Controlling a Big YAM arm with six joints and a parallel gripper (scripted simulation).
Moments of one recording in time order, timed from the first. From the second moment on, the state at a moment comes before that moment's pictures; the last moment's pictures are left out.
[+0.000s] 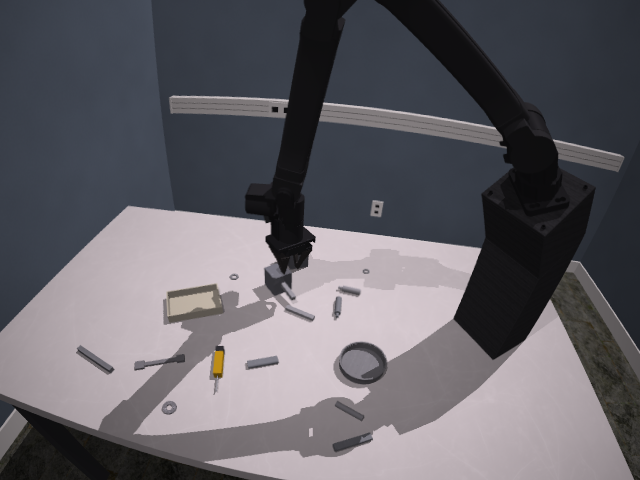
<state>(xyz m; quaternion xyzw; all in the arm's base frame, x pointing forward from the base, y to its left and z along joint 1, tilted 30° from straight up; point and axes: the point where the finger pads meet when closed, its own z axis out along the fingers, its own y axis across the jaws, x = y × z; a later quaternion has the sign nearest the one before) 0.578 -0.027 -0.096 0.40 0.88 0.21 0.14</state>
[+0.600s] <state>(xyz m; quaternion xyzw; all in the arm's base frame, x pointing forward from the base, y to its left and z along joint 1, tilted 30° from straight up) 0.583 -0.020 -0.104 0.40 0.88 0.21 0.14</state>
